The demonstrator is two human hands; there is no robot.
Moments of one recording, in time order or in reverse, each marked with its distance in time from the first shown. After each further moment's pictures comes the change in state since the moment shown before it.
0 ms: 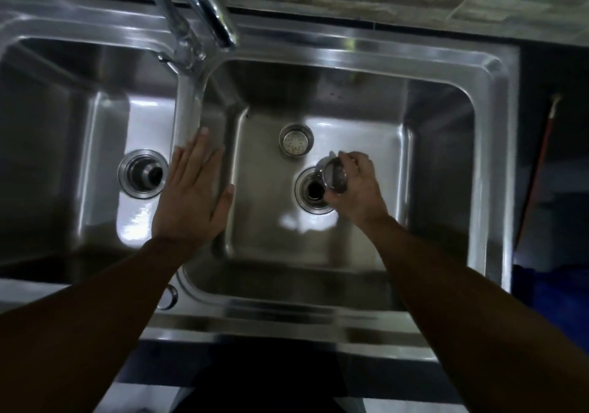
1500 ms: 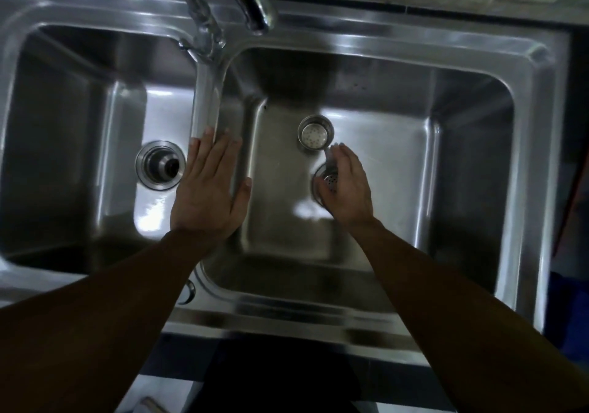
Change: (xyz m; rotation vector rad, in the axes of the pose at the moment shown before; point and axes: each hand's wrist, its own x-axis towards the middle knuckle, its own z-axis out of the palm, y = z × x) left_hand -0.001 -0.007 0.011 0.069 -0.004 -0.055; right_hand -0.001 -0.046 0.044 0.027 0.008 0.056
